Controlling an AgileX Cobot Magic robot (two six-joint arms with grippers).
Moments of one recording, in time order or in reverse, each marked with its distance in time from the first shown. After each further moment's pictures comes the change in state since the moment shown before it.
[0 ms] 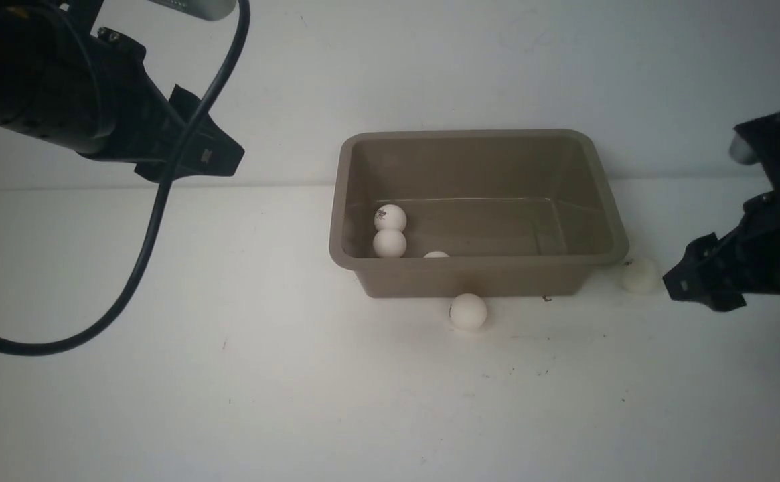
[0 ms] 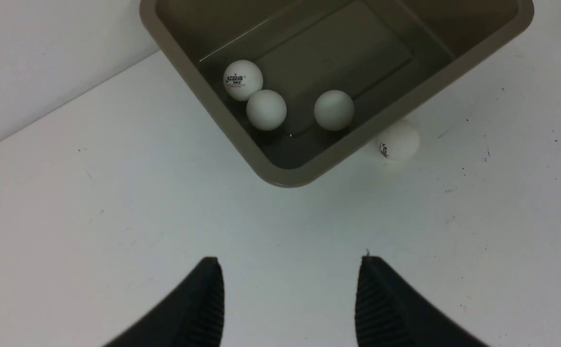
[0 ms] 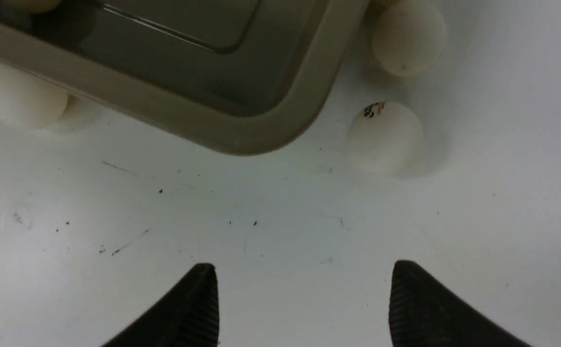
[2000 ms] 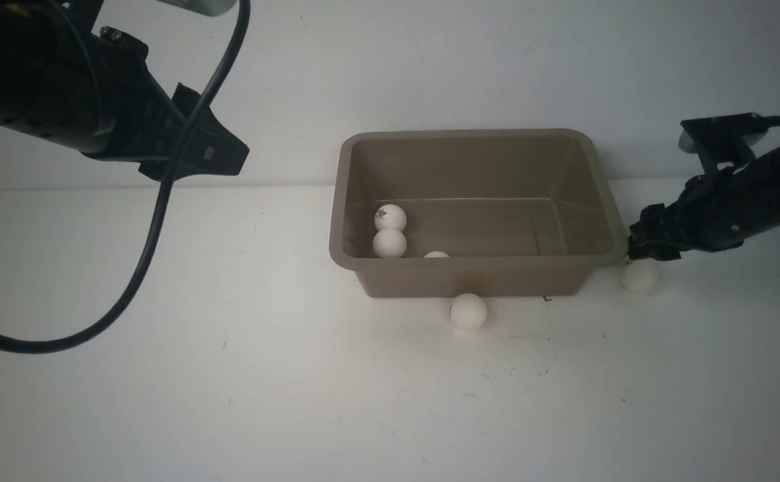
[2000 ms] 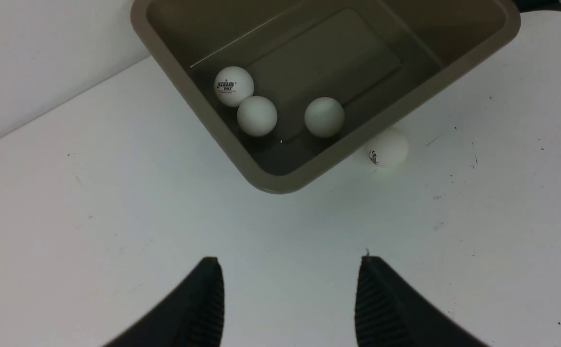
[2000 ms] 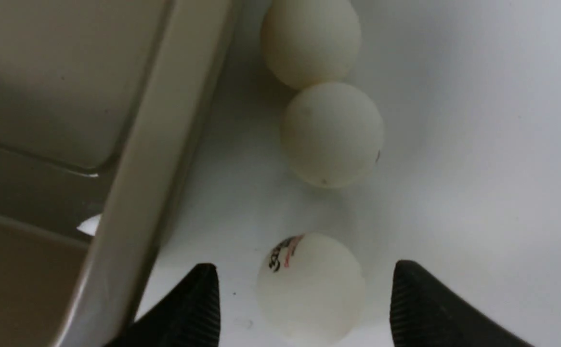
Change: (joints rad) right arm -0.099 0.333 -0.166 0.242 -0.137 -0.188; left arm 0.000 0.000 0.000 -0.024 0.000 0.000
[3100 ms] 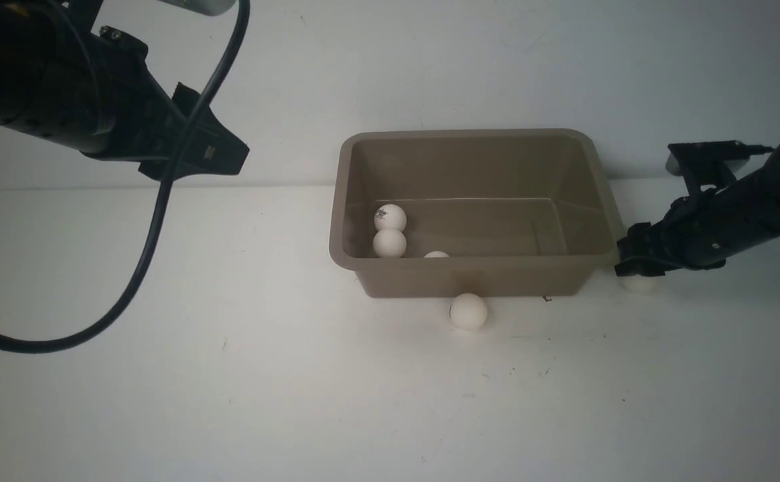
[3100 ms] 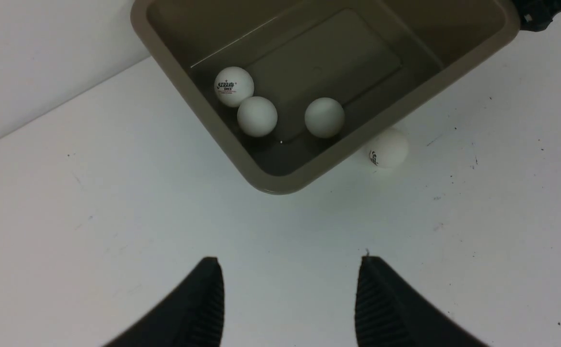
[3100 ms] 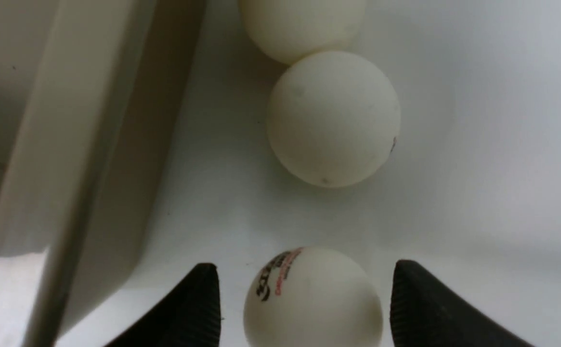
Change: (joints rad) right arm 0.000 0.083 -0.003 0.084 -0.039 -0.044; left arm 0.000 0.000 0.000 -0.001 0.000 0.000
